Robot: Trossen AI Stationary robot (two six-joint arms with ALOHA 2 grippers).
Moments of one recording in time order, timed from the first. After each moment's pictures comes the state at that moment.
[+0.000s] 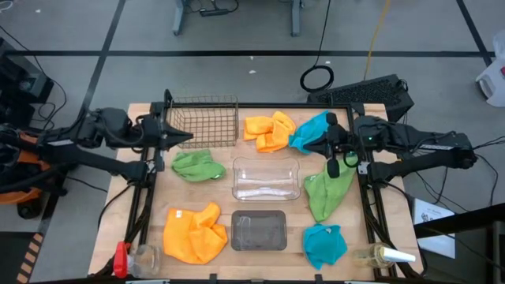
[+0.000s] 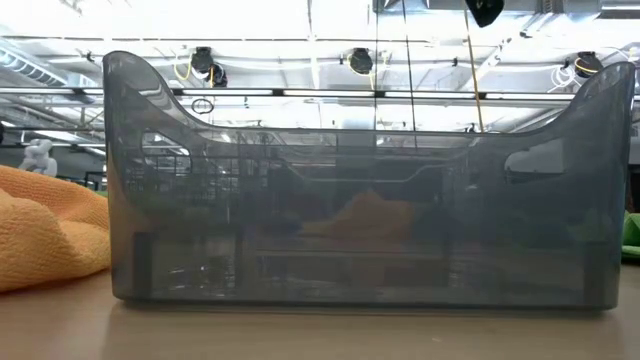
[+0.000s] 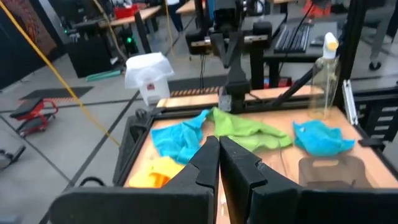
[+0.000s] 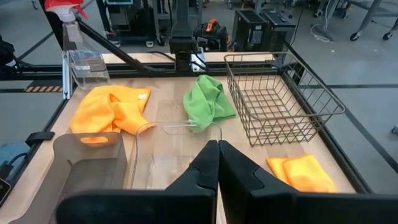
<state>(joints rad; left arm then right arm) -0.05 0.80 1.19 -0.60 -0.17 0.14 -0.02 0.89 1.01 -0.49 0.05 0.03</state>
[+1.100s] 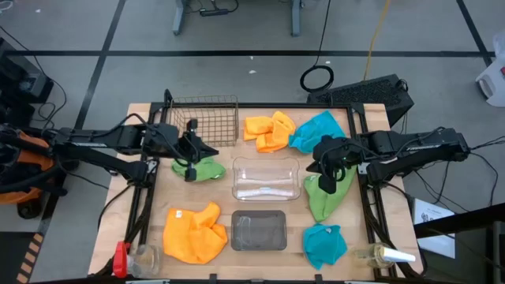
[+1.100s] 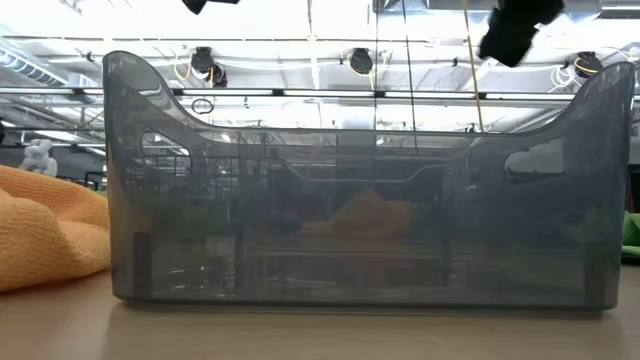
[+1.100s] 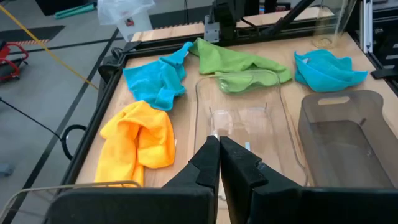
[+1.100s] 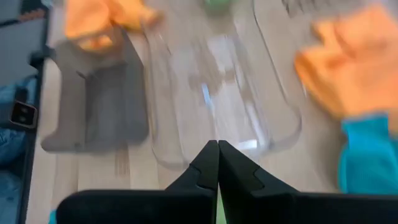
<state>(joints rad) -0.05 1.01 1.07 -0.55 -0.14 0.11 0.10 1.02 1.02 -0.84 0.05 0.36</state>
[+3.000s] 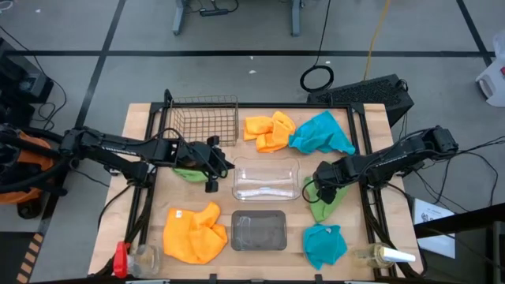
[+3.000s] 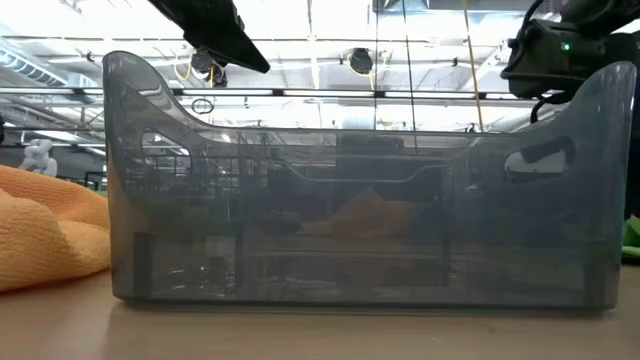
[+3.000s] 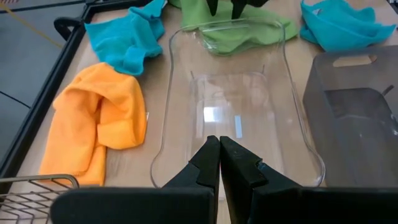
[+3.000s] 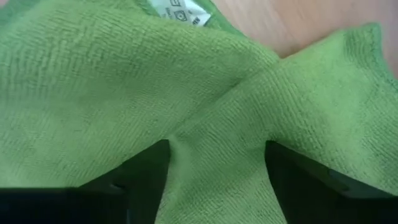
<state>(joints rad) -0.07 1.22 0.94 -0.35 -0.14 0.06 0.17 1.24 0.57 -0.88 0.09 0.85</state>
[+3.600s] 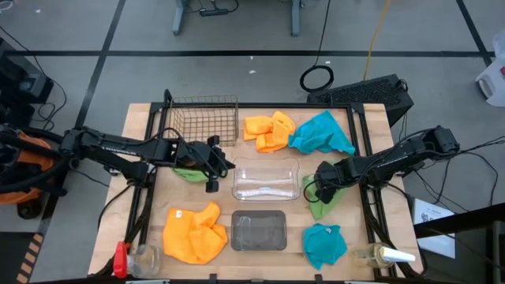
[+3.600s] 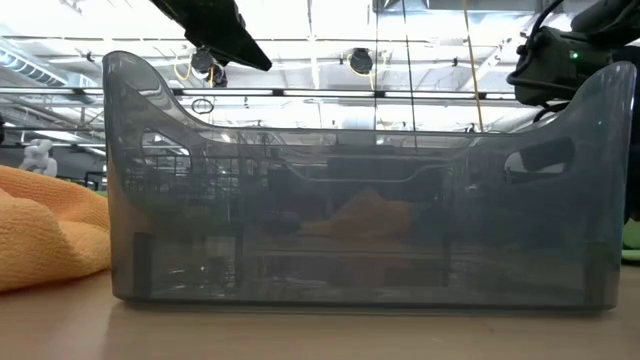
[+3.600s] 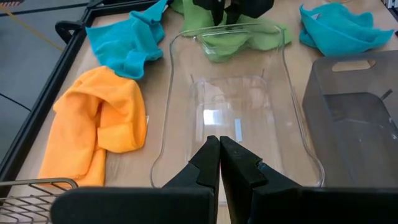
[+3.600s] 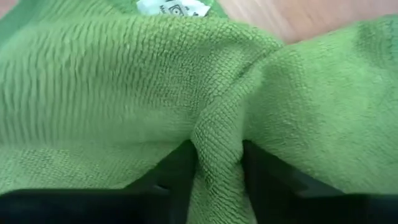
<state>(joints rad) -0.07 1.22 0.94 -0.33 -0.14 0.06 0.17 1.24 0.48 -0.75 0.11 0.91</state>
